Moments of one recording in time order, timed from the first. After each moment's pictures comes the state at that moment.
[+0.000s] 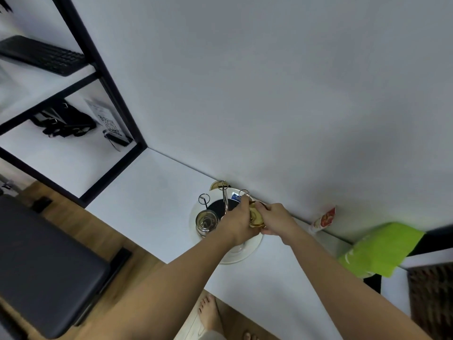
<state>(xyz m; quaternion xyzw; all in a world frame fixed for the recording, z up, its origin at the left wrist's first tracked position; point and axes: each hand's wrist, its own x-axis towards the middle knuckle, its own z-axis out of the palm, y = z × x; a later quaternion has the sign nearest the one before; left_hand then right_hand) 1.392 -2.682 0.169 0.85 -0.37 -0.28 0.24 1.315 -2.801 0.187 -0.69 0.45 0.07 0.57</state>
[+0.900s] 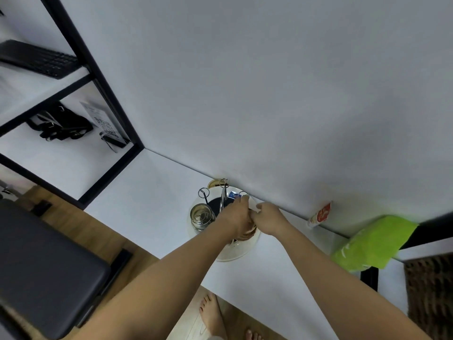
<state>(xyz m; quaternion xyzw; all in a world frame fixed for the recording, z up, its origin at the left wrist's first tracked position) 1.395 -2.697 0.182 0.87 -0.38 -0.30 0.13 1.315 -2.795 0.187 -0.80 0.39 0.14 0.44</state>
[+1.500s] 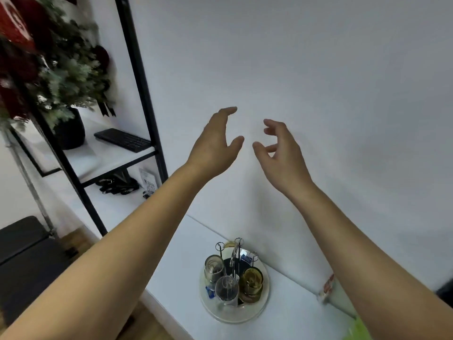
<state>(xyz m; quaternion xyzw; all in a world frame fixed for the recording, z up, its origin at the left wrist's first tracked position) 1.417 -2.639 0.524 0.82 -0.37 0.13 0.42 1.316 -2.777 0.503 -0.84 0.09 -0.34 0.40</state>
